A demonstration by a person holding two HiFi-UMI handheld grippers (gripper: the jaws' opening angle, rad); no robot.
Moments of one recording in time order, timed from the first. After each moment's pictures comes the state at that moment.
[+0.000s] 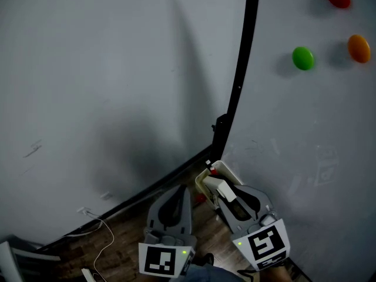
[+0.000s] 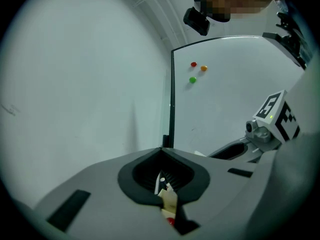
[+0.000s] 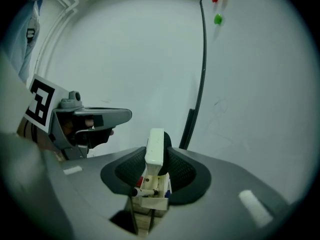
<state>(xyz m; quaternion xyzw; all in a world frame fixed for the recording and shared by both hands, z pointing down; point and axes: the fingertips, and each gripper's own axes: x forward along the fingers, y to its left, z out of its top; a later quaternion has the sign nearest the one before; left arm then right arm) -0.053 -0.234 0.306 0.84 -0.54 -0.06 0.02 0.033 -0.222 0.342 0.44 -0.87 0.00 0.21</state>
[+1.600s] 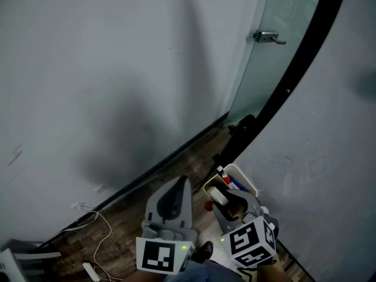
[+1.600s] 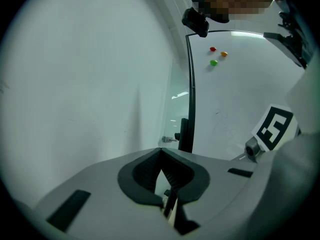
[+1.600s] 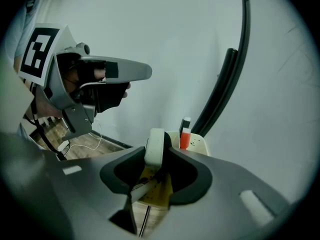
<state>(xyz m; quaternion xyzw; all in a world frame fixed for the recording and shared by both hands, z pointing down) -0.071 -0.308 0.348 0.85 -0.52 -0.04 0.08 0.005 -0.266 0.445 0.39 -0.83 0.07 0.40</state>
